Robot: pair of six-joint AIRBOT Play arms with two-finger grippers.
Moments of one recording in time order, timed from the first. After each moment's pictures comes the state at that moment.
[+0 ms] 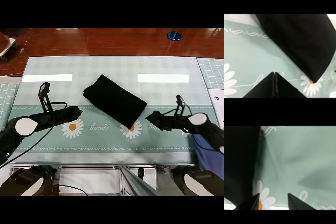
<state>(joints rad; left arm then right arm) -0.33 -0.78 0.49 0.99 -0.62 -1.74 0.05 -1.07 0.43 -0.67 0.70 1.43</state>
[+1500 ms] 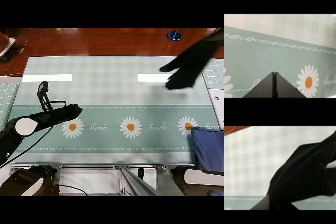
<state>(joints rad) -0.33 -0.78 0.49 0.97 -0.58 -1.75 -0.40 -1.46 2.04 -0.98 1.67 1.65</state>
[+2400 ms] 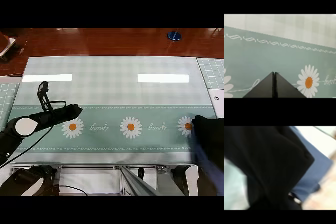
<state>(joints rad) -0.33 -0.78 0.49 0.97 -0.58 -1.75 -0.99 -0.65 1.01 -1.73 1.85 1.71</state>
